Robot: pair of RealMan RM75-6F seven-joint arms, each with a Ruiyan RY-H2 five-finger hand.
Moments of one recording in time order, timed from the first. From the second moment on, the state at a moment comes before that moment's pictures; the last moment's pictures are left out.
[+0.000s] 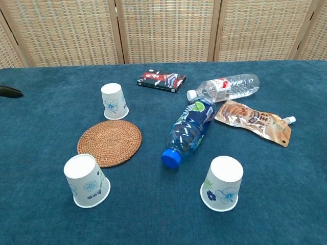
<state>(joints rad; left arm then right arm) -0.30 -1.09 0.04 -1.77 1.71 1.17 0.10 0.08 -1.12 0.01 -1.69 -1.68 1.53 -0.11</state>
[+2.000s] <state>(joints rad) -0.99 -1.43 -0.17 -1.61 1.73 0.83 -0.02 0.11 -1.13 0.08 -1.66 -1.49 1.45 -0.12</state>
